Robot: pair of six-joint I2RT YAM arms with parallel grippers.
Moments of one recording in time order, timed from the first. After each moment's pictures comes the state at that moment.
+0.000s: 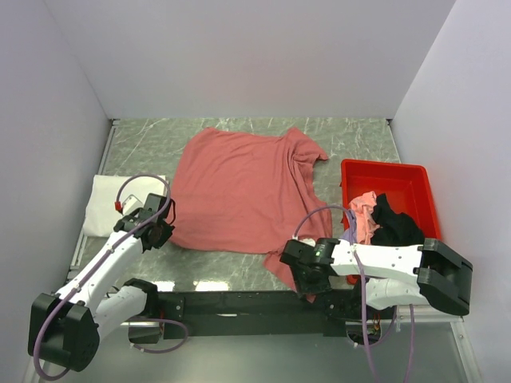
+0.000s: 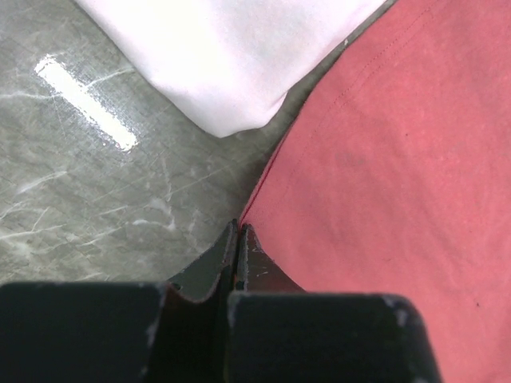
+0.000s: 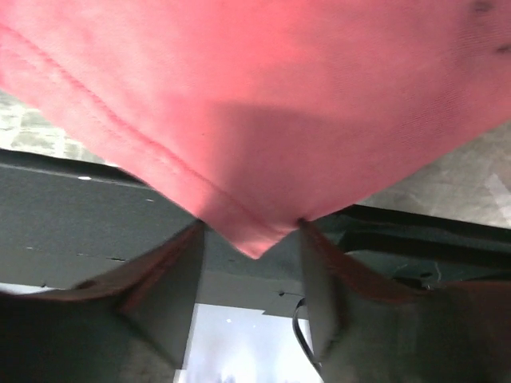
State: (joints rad) left arm -0.28 0.97 0.59 -0.75 -0.39 -1.14; right arm 1.14 1.22 0.57 -0.86 0.00 0.92
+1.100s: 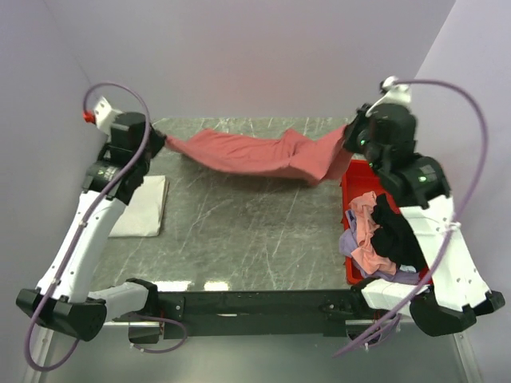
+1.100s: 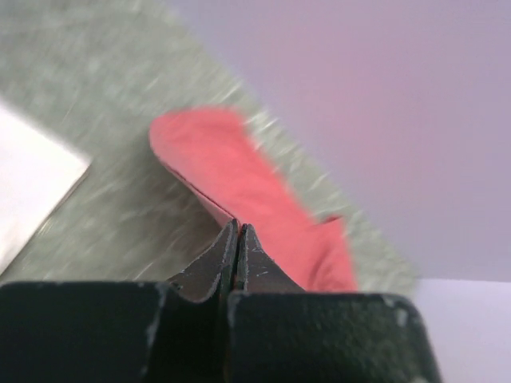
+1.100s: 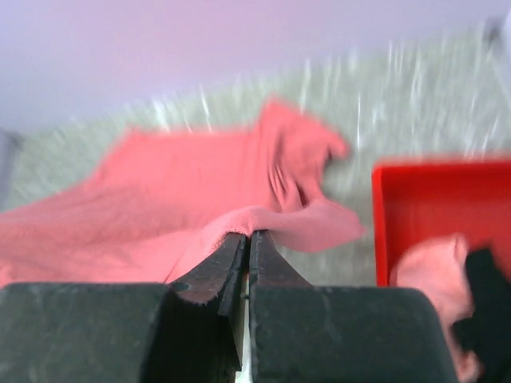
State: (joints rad) left arm -0.28 1.16 1.35 -0.61 -0.45 -0.95; right arm 0.43 1.17 1.63 -0.83 0.37 0.43
